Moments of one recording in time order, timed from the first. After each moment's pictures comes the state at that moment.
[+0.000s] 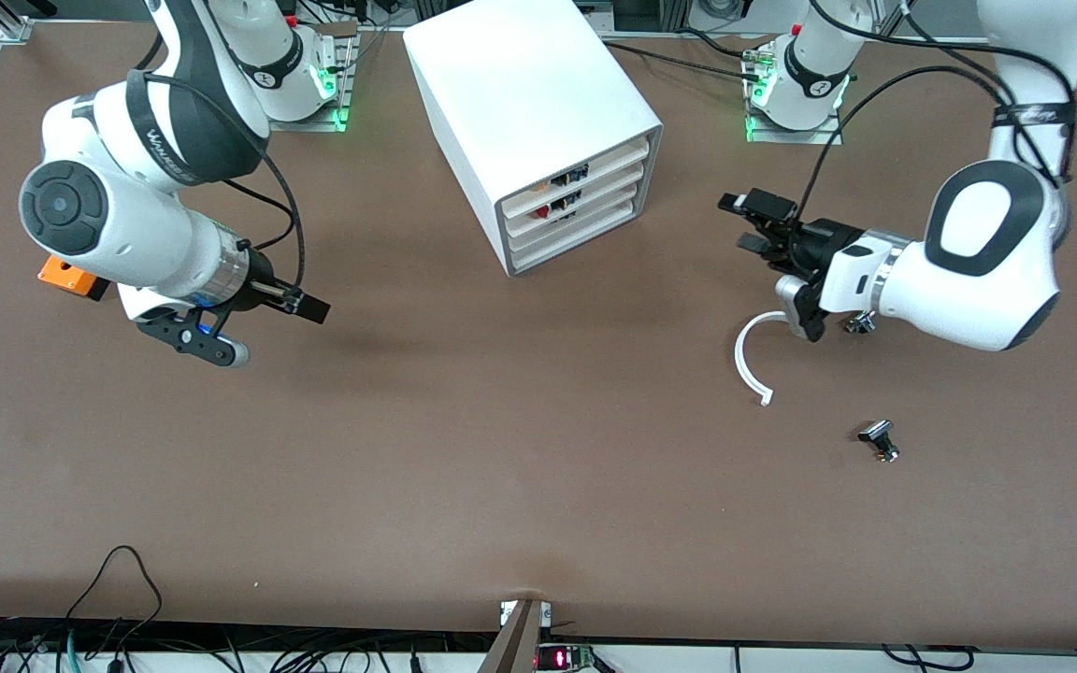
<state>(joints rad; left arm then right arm) -0.10 0.34 -0.02 -1.75 -0.90 1.37 0.59 0.23 0.31 0.08 -1.56 0.10 1.75 0.71</state>
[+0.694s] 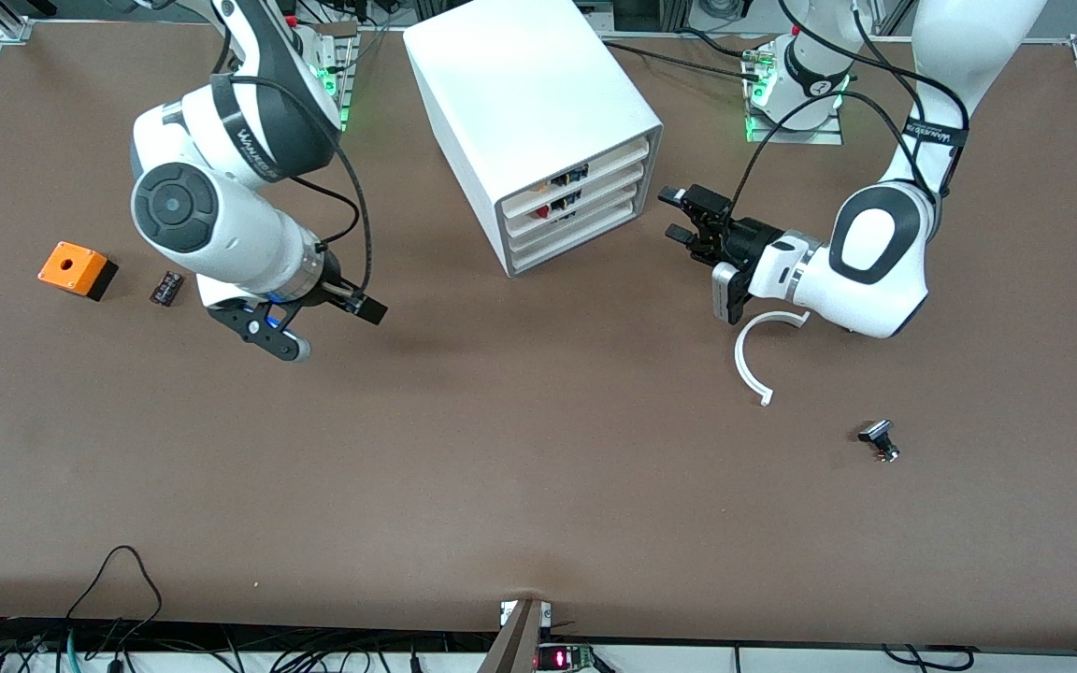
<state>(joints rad) -0.10 0.37 -0.11 -1.98 -1.05 1.51 0.81 0.34 0.36 0.08 -1.53 0.10 1.77 0.94</state>
